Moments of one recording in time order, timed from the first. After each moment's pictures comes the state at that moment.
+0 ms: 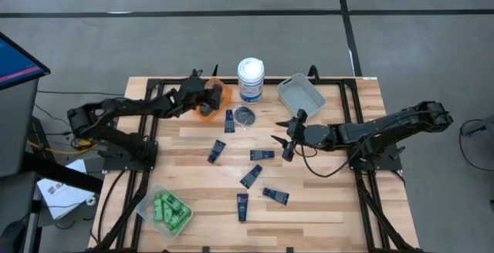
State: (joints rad) left arm 0.56 1.37 0.62 0.18 -0.35 -0.40; right arm 0.14 1.22 0.65 0.12 0.52 0.09
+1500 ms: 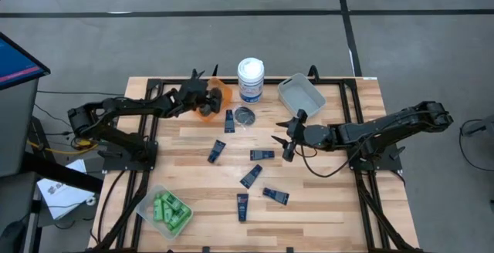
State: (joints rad) left arm 0.58 1.38 0.62 0.16 -0.23 -0.40; right arm 0.14 1.22 0.65 0.11 0.52 0.09
